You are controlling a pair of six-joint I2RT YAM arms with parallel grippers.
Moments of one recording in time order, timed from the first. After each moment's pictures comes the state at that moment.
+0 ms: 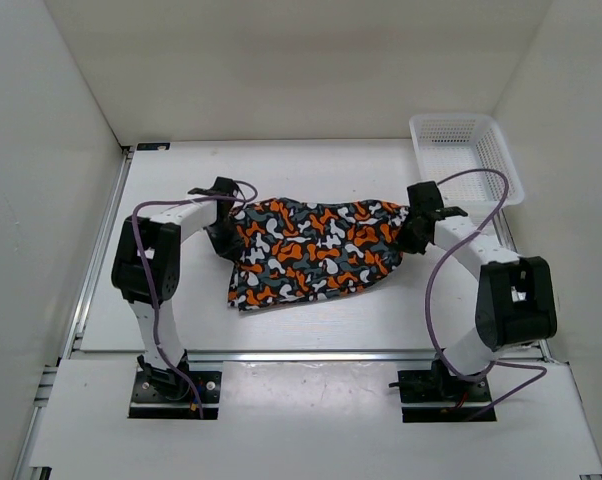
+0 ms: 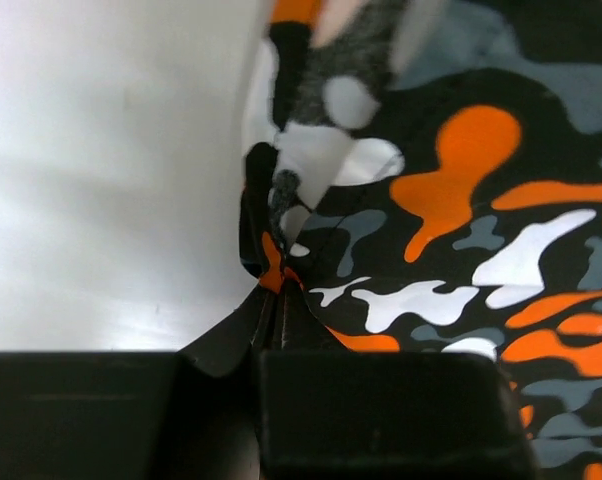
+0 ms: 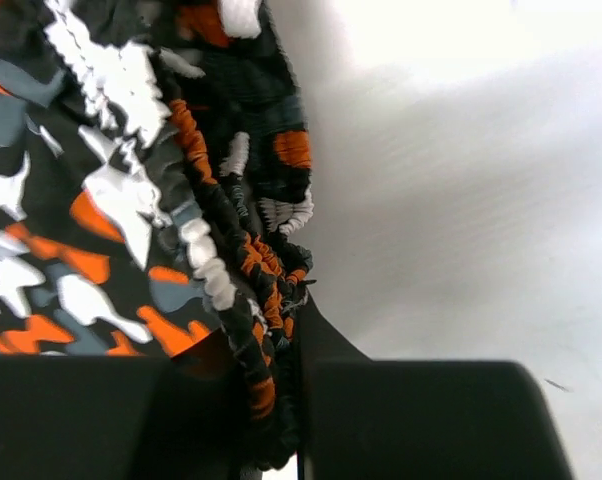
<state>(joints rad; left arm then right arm) -0.25 1.94 1.31 -0.77 -0.04 -0.67 0.20 1.57 0.99 -0.51 0.07 0.66</state>
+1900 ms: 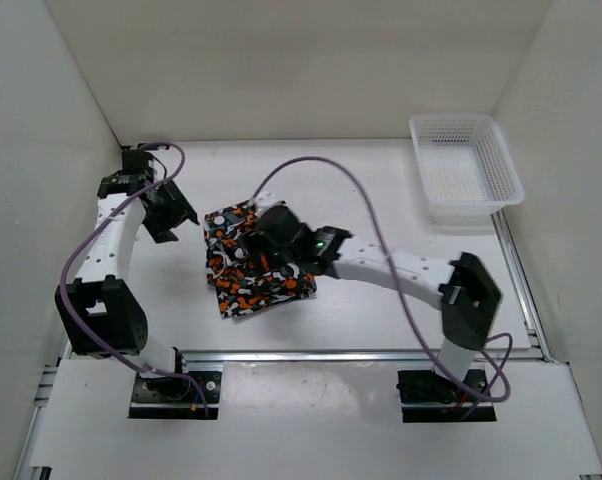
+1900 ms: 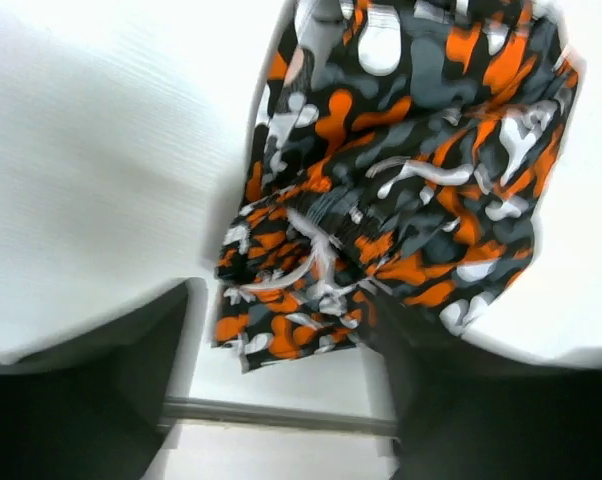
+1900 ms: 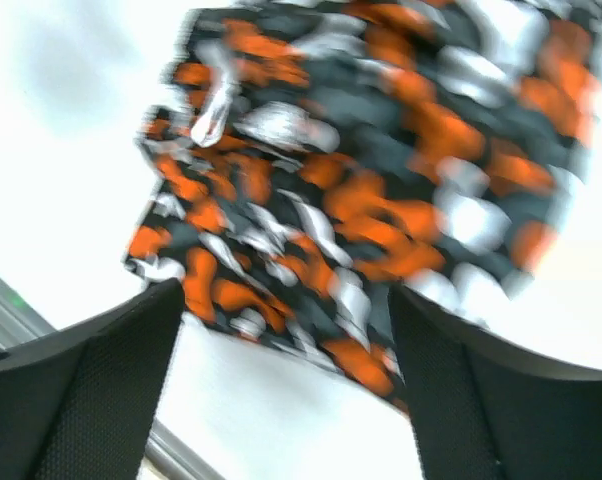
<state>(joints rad) 0.10 1.51 1.38 -0.99 0.14 -0.54 1.11 1.82 1.51 -0.40 0.22 0.29</state>
